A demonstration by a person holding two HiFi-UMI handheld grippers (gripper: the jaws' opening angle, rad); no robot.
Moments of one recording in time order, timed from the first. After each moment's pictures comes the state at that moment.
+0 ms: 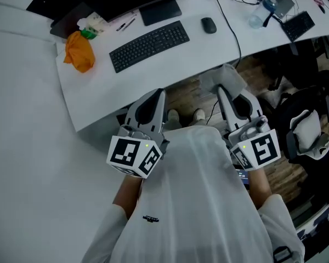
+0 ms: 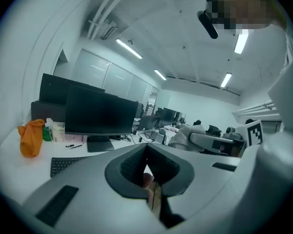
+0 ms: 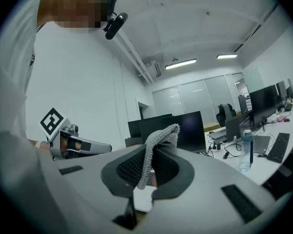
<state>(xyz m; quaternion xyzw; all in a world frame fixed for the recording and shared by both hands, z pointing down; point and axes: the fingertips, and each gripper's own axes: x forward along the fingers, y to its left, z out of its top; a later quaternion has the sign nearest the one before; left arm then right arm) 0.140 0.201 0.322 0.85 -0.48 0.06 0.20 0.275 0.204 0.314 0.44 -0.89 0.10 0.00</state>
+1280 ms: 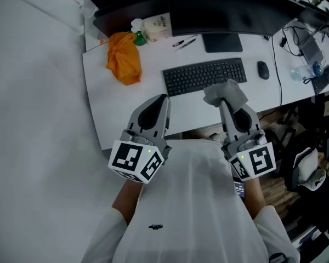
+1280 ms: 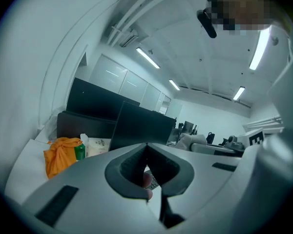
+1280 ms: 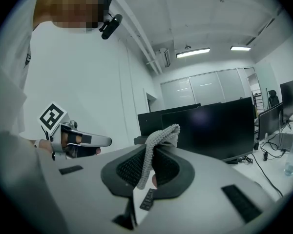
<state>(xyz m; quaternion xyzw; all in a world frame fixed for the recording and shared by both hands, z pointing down) -0.147 0.081 0.318 0.82 -0.53 0.01 0.21 -0.007 0.078 0.319 0.41 -0.91 0.10 0.04</state>
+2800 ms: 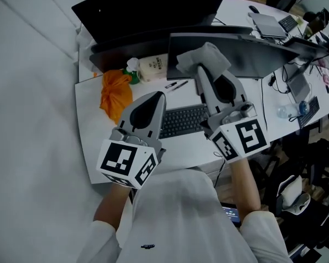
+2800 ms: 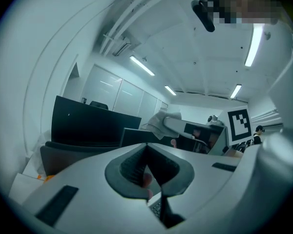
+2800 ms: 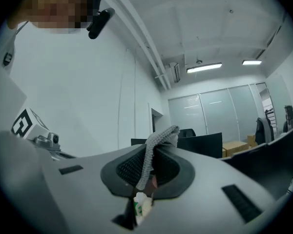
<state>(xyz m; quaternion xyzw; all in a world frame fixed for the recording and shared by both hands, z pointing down) -0.165 -0.062 0.250 0.84 -0.53 0.00 0.14 -0.091 -0.117 0.207 0.39 -0.92 0.01 -0.03</state>
